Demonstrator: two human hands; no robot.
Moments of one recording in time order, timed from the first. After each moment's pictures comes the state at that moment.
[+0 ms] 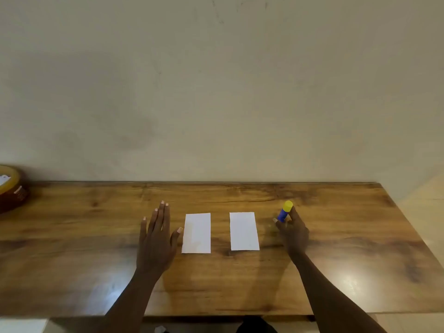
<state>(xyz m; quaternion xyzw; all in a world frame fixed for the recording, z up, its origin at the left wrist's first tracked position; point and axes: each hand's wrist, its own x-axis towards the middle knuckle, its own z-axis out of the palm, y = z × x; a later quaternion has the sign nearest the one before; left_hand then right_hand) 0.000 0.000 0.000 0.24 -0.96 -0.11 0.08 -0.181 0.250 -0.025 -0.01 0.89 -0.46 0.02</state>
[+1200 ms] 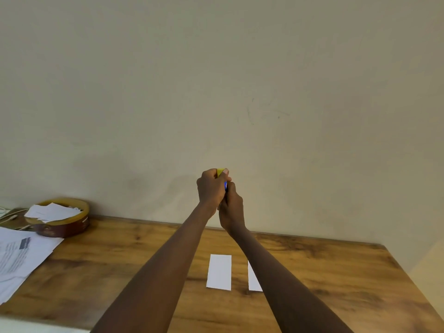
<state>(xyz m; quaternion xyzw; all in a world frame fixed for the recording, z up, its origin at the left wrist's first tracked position) -0.049 0.037 0.259 0.26 -0.72 -0.55 0.34 -0.076 0.079 0.200 -0.34 0.72 -0.60 -0.01</state>
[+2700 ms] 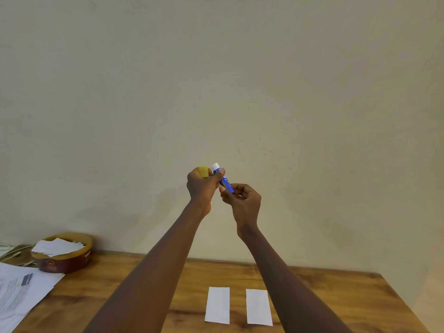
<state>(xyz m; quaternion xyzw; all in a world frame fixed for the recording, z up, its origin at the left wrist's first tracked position) -0.023 0.047 0.341 0.22 -0.61 -0.62 0.44 -0.062 0.120 0.293 -0.24 0.56 -0.80 -0.02</state>
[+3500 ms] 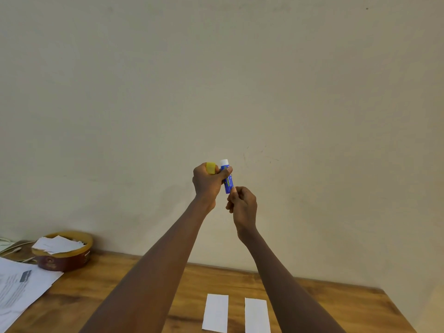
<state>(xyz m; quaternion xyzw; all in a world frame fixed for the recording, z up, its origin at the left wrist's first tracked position) -0.024 0.043 0.355 0.14 -0.63 -0.60 0.47 -0.062 0.110 0.302 -0.27 0.63 -0.72 -0.02</state>
